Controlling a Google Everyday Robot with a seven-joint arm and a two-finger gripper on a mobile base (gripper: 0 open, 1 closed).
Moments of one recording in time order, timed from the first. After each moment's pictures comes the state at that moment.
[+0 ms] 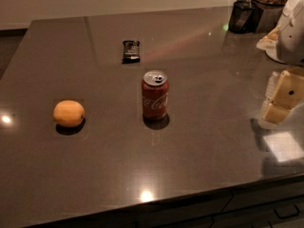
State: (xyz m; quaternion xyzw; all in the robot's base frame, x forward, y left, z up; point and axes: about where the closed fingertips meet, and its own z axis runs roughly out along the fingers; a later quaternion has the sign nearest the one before) arm 0.438 -0.217 0.976 -0.60 0.78 -0.03 0.16
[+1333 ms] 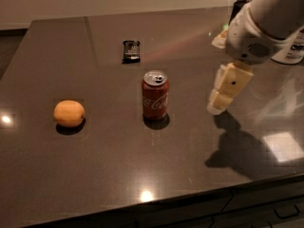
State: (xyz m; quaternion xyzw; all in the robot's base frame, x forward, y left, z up) arm 0.491 -0.141 0.955 -0.62 0.75 0.03 0.21
